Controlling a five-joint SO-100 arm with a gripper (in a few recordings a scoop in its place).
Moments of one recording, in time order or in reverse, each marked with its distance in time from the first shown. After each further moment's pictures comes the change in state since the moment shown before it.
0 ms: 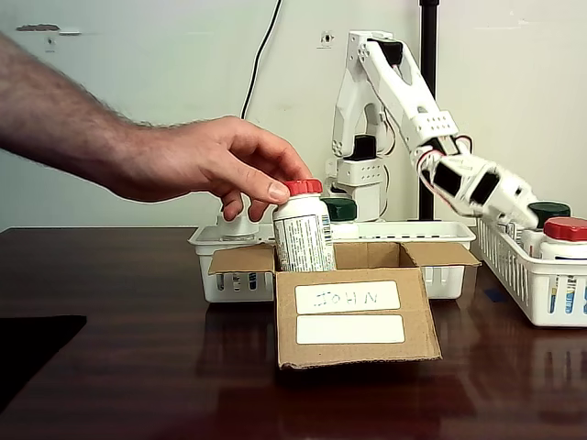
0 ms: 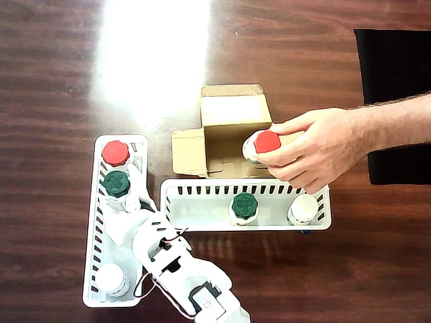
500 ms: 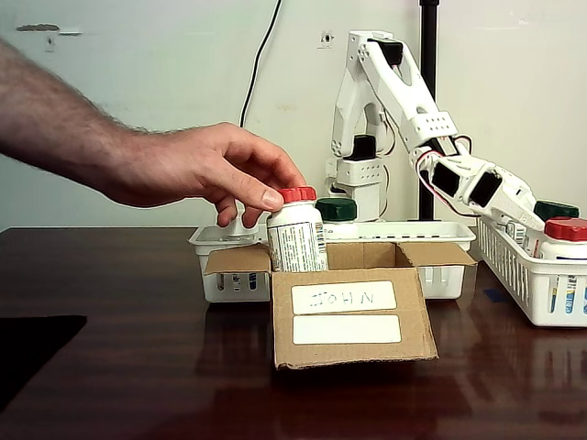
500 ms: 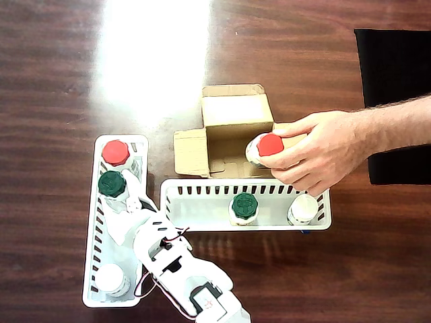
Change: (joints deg) arm 0.3 2.6 0.2 5.2 -0.9
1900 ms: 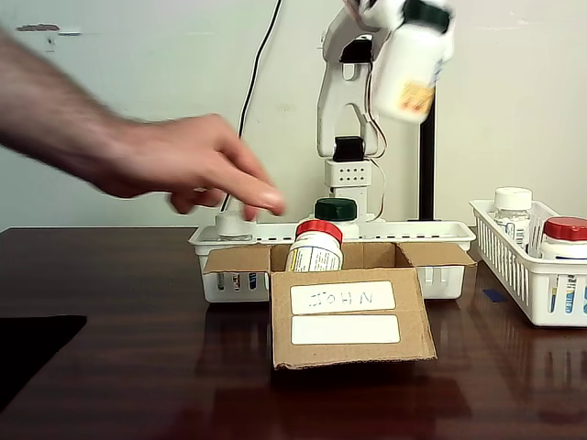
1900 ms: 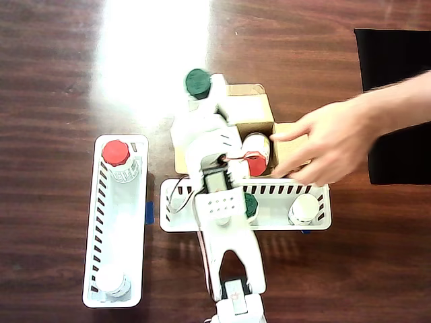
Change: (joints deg) arm 29.4 2.3 -76.8 78.8 -4.3
